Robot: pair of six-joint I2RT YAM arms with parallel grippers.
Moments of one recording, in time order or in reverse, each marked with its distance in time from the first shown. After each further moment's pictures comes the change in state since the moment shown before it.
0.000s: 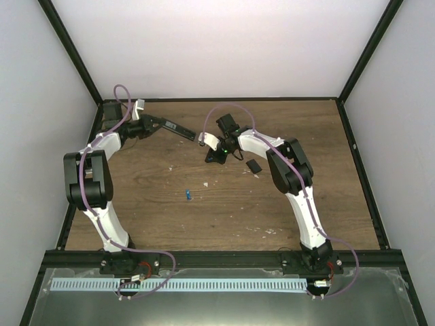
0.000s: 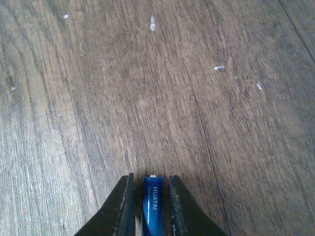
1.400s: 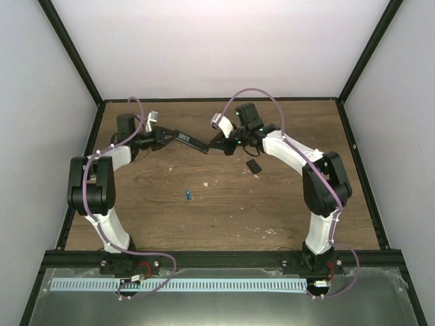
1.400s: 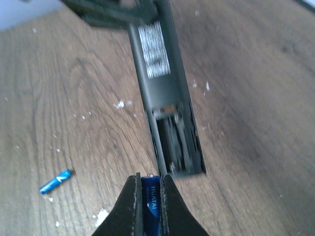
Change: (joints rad) left arm -0.084 -0.067 -0.210 0.202 0.032 -0.121; right arm -0.040 -0.424 -0.295 0.149 -0.103 0.260
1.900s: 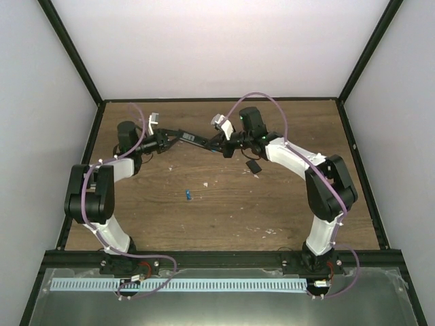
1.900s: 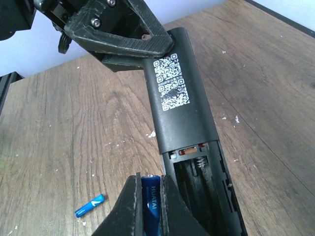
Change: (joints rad) left arm -0.069 -0.091 -0.214 0.486 0.005 -0.346; right arm -0.005 -0.085 -0.138 0.256 -0.159 0.133
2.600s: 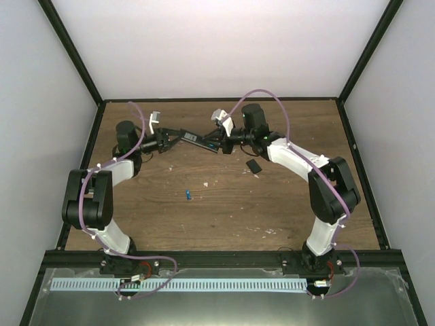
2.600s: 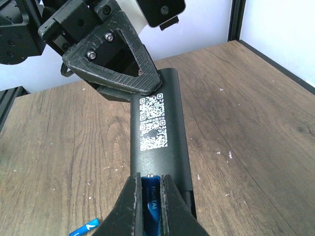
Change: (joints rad) left arm -0.021 -0.068 -0.027 0.063 0.047 -0.080; right arm 0.000 -0.030 -0.018 0.126 -0.037 0.006
